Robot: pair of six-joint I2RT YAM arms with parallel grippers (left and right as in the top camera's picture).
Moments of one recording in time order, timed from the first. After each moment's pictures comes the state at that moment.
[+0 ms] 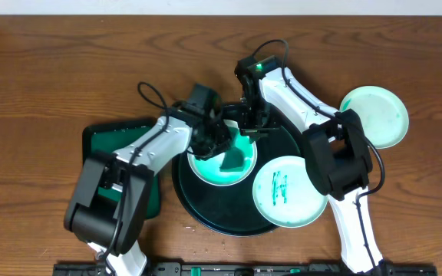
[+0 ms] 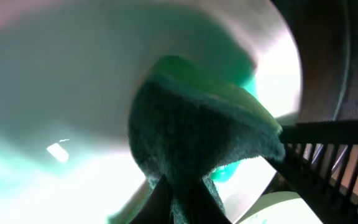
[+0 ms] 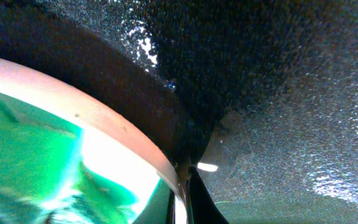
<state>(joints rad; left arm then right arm) -0.40 1.84 1.09 -0.53 0.42 -0.88 0.49 2.37 1.92 -1.28 -0.21 0.39</state>
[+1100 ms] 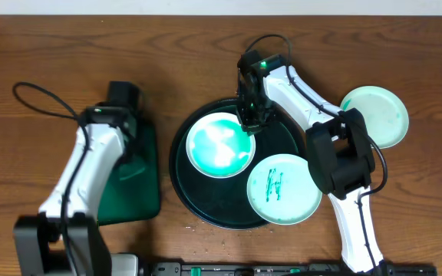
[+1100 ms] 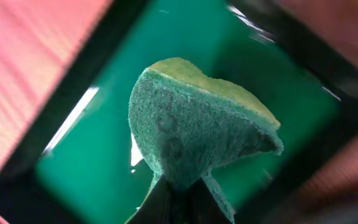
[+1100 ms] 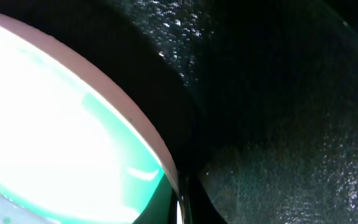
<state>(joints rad) 0.01 1.56 1.08 -0.98 -0.31 -0.82 0.47 2.37 1.92 -1.19 -0.24 0.18</state>
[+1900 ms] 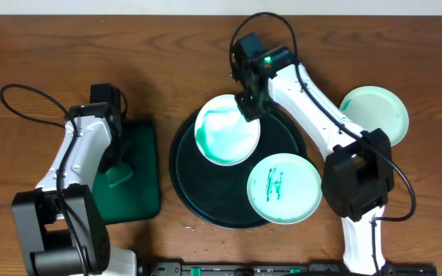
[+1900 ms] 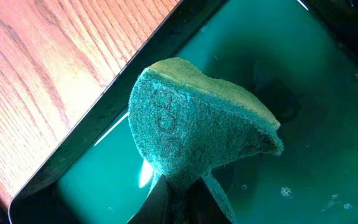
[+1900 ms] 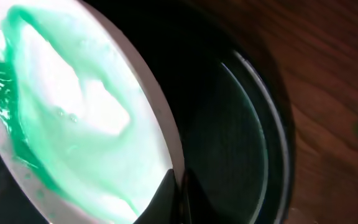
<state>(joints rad) 0.11 1.65 1.08 -0.97 -0.32 -0.80 0.54 2.16 1.91 -1.18 0.03 0.07</state>
